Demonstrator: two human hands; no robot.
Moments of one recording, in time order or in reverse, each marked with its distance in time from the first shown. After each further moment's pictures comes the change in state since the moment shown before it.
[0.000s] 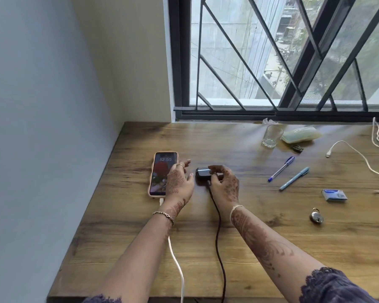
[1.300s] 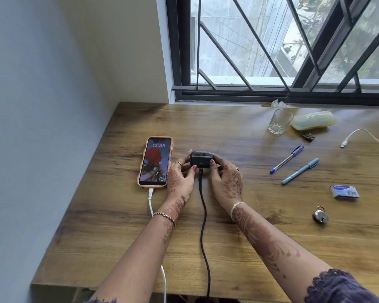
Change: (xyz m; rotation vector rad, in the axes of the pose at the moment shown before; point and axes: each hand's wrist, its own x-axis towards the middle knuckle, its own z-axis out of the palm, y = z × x) left_hand -0.012 -0.002 0.038 -0.433 0.043 -0.142; right_hand 0.011 0.027 -0.014 -0.193 -0.077 -0.059
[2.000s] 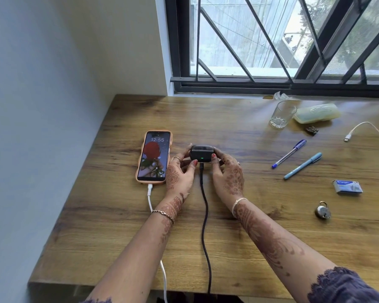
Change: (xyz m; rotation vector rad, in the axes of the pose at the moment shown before) left_hand 0.000 0.001 0.000 -0.054 0.005 0.016; right_hand 0.001 0.000 -0.001 0.036 -0.007 0.014
